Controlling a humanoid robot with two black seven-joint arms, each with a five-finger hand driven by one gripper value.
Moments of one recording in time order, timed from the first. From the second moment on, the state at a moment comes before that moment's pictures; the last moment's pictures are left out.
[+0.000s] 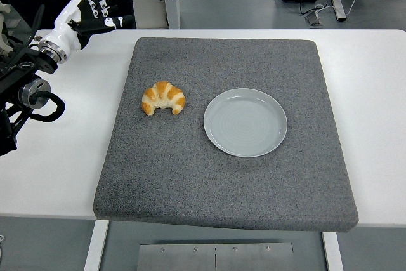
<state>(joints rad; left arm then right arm) -0.97 0.40 -0.54 -0.71 0.46 -0.15 -0.36 -0.11 0.00 0.02 0.10 -0.10 0.03 0.41</state>
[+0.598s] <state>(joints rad) -0.97 0.54 -0.43 -0.97 0.90 -0.14 -0.33 -0.11 0.00 0.02 0.10 -0.10 0.03 0.41</state>
